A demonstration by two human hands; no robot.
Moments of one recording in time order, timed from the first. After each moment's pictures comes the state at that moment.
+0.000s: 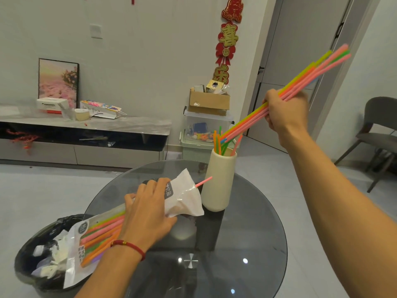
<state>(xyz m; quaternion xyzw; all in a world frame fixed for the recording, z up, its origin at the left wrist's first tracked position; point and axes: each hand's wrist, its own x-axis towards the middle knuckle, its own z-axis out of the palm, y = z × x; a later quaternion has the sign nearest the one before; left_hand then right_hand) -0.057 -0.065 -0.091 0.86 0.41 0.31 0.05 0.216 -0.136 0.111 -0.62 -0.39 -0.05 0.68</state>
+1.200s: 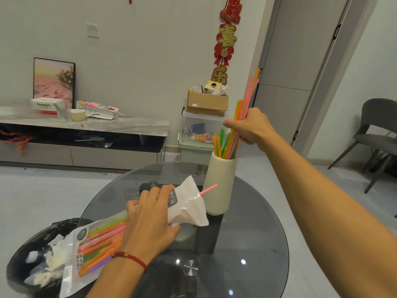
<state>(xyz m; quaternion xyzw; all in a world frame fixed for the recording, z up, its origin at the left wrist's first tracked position) -0.052 -0.069 -0.096 0.86 0.39 0.31 0.06 0.233 -0.069 0.080 -0.77 -0.47 0.05 0.43</state>
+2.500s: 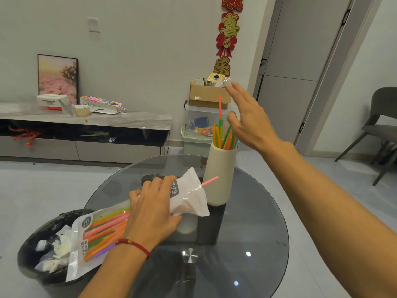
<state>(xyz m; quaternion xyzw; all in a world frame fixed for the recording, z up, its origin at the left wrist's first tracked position) -0.045 -0.072 -0.100 0.86 0.39 0.31 0.04 0.215 -0.098 0.060 -0.66 -0.64 -0.20 0.33</state>
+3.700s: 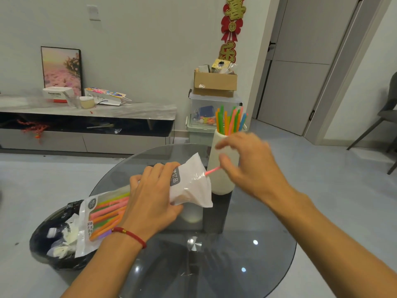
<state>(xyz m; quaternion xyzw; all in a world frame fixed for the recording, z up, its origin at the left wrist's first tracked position) -0.054 -0.078 -0.088 0.88 0.36 0.32 0.03 0.151 -0.171 -0.015 -0.68 -0.64 -0.14 0.34</state>
